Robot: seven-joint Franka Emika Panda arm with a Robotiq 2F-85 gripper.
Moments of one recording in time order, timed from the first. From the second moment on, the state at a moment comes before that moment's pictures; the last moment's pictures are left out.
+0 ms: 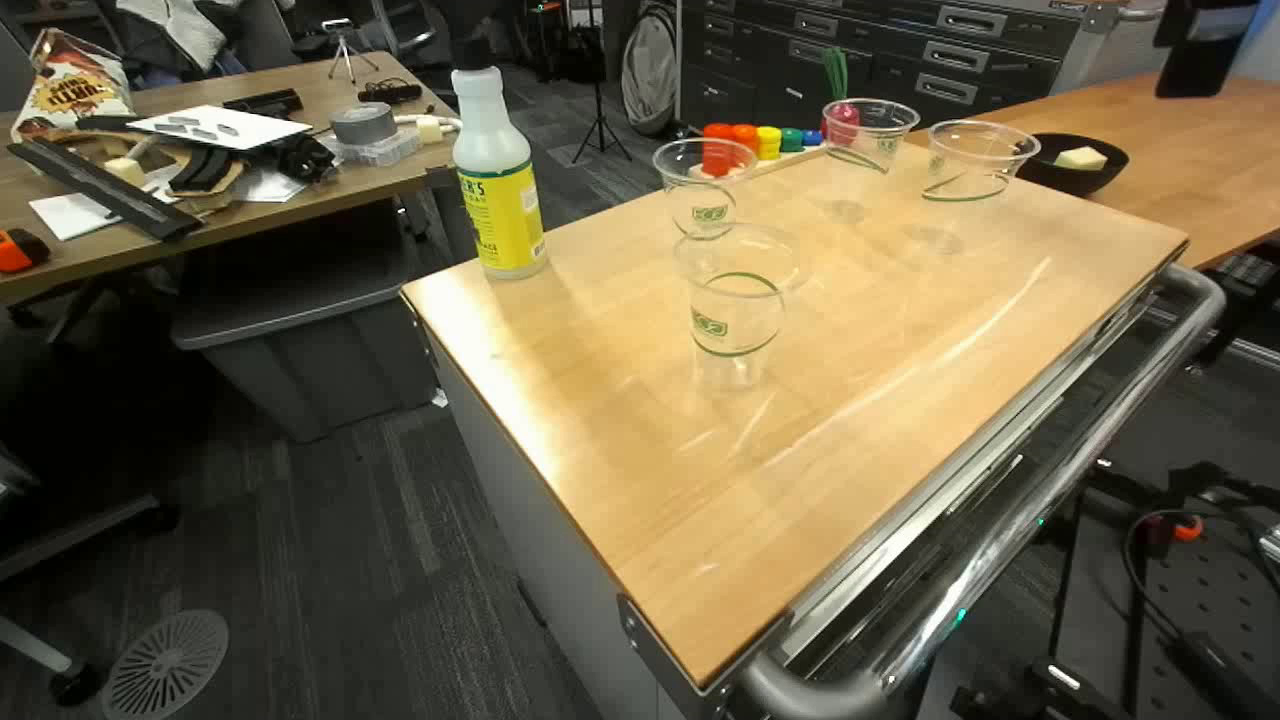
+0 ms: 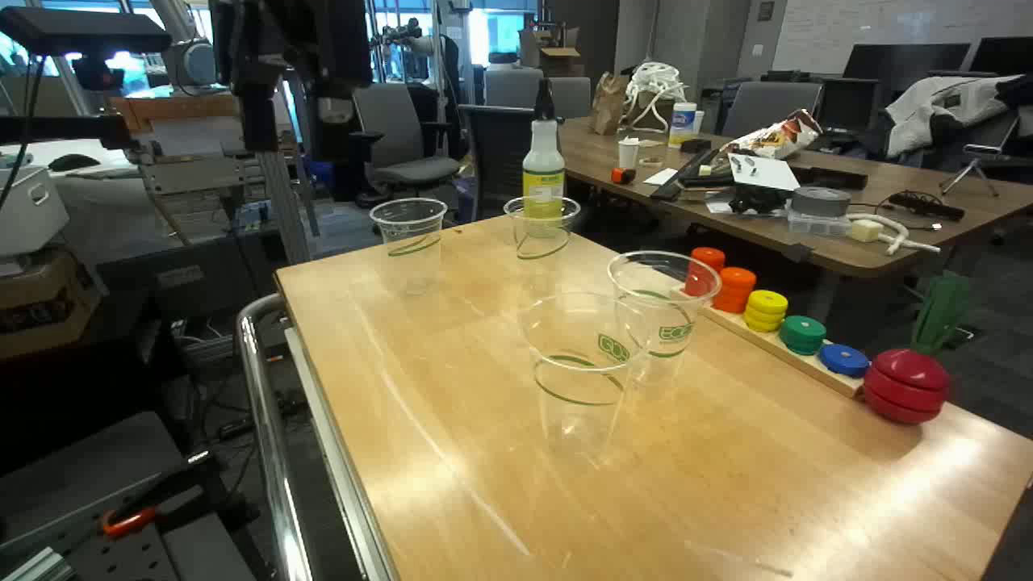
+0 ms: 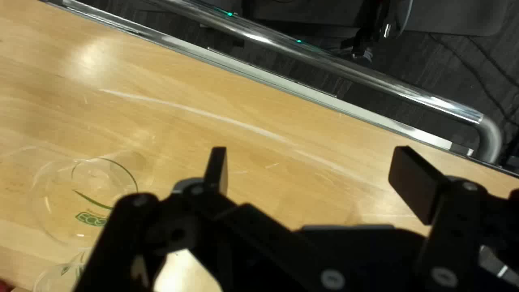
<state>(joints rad) 0.00 -0.58 -0.01 -2.46 -0.08 1.71 -0.10</state>
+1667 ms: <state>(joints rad) 0.00 -0.37 0.01 -2.36 0.09 1.78 0.20</state>
